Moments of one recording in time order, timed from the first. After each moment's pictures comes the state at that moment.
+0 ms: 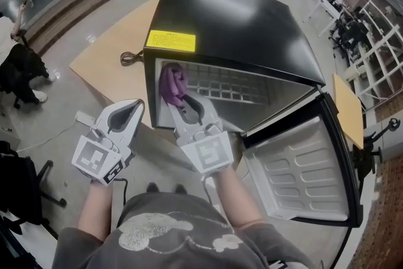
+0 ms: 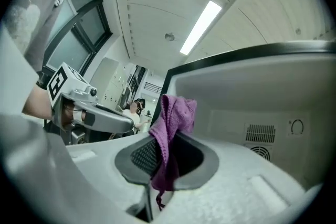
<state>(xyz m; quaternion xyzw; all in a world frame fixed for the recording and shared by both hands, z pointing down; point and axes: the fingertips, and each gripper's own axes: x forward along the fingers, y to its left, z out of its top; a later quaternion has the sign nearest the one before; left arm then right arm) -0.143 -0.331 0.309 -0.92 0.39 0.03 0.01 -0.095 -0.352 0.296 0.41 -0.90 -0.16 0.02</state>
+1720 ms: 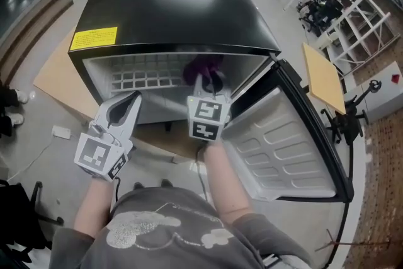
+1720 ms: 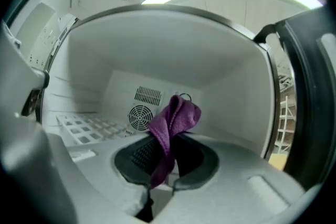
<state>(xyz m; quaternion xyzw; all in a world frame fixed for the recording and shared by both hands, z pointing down) -0.023 -0.339 0.307 -0.94 0.33 0.05 0.01 0.153 -0.412 0.339 0.73 -0.67 -0.05 0.13</state>
